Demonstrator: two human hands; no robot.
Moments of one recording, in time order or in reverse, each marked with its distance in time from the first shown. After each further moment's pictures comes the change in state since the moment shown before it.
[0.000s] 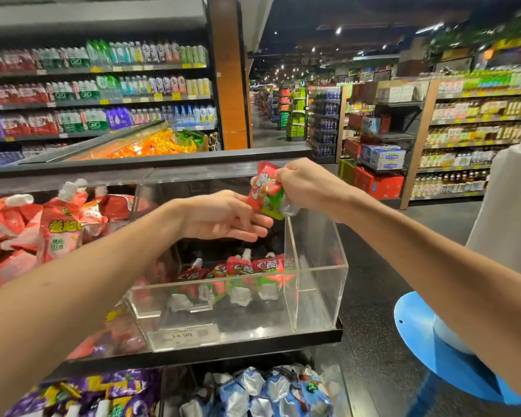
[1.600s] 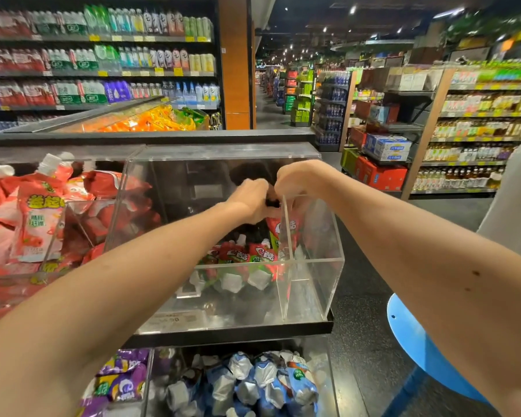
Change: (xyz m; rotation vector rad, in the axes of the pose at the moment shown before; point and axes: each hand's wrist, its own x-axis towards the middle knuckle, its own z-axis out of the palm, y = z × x) left_hand 0.070 -0.017 0.039 1.094 0.566 0.216; right_hand 0.076 0.033 0.031 -0.115 -0.366 0.181
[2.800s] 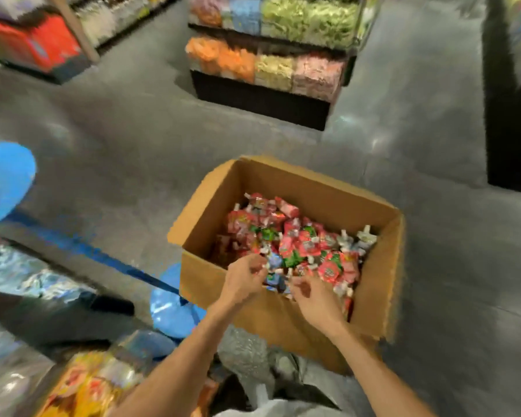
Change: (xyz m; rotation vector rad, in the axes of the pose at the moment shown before) left_hand -0.403 0.384 0.442 -0.375 -0.906 0.462; right_hand -0.599 0.435 0.372 0.702 0.625 1.180
